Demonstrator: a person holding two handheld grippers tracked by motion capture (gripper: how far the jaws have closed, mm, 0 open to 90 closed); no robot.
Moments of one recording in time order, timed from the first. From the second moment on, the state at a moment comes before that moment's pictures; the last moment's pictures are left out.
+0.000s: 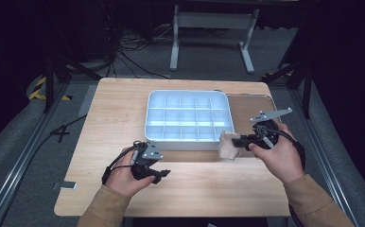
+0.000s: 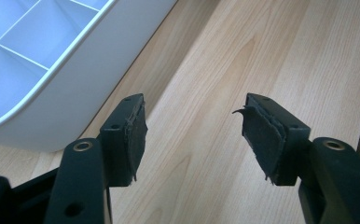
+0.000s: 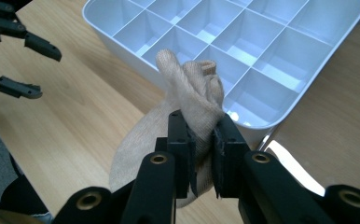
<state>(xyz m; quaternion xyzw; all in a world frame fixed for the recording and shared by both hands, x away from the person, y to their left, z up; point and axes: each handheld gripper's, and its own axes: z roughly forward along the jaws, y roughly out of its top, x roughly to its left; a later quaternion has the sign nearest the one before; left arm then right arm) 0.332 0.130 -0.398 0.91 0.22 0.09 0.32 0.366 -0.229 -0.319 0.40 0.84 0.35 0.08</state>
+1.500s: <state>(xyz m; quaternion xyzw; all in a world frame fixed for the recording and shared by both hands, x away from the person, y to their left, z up) 0.319 0.156 -0.402 0.90 0.26 0.10 0.33 0.445 -0.221 -0.321 0.43 0.85 0.27 0.12</state>
